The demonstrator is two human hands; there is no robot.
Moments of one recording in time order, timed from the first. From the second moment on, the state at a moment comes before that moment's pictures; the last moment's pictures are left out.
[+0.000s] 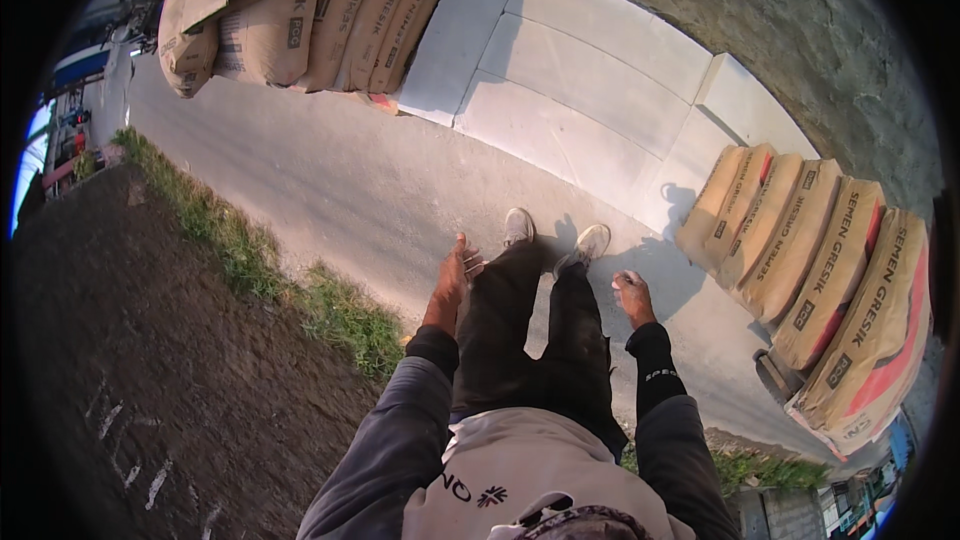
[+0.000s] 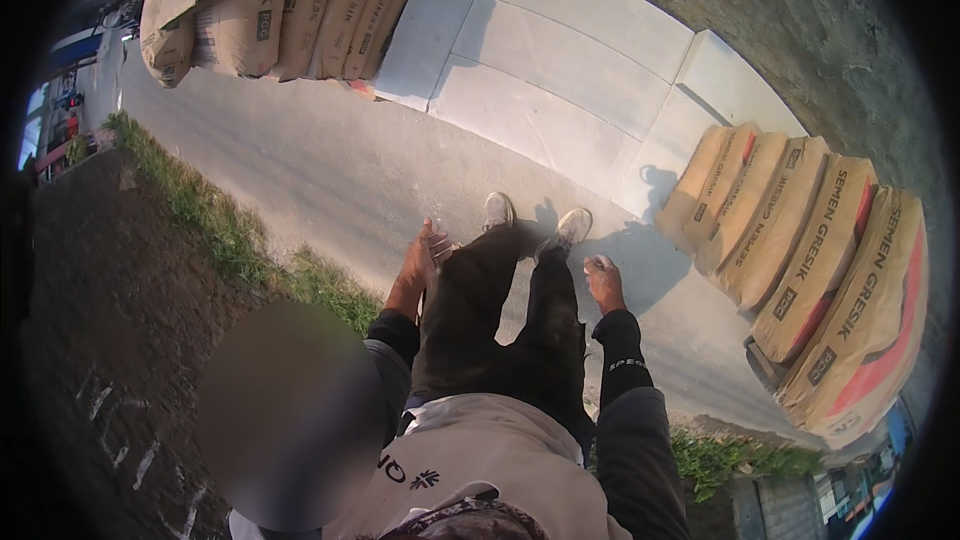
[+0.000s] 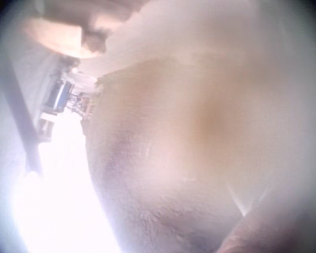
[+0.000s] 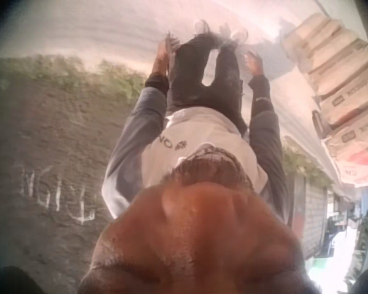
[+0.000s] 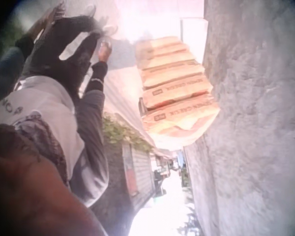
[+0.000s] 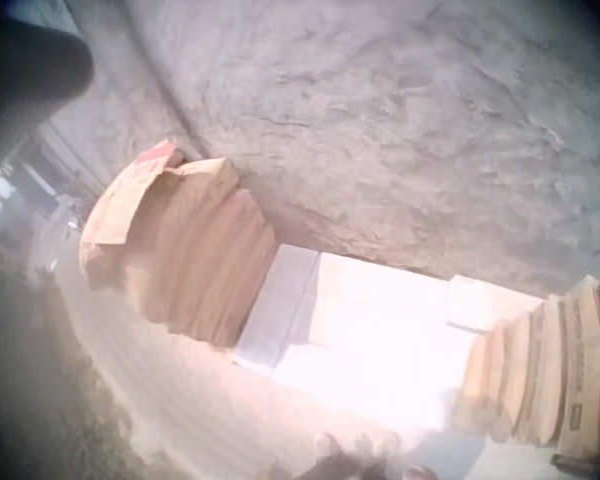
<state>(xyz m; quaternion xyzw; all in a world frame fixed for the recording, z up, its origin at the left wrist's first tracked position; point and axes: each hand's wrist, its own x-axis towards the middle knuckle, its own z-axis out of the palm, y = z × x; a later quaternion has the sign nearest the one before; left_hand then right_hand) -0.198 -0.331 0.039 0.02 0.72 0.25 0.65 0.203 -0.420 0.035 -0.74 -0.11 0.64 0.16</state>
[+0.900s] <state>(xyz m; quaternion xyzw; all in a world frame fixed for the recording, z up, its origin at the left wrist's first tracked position) -0.386 -0.043 -0.101 -0.05 0.67 0.26 0.69 -0.040 0.013 -0.067 -0.75 -0.40 0.53 0.04</state>
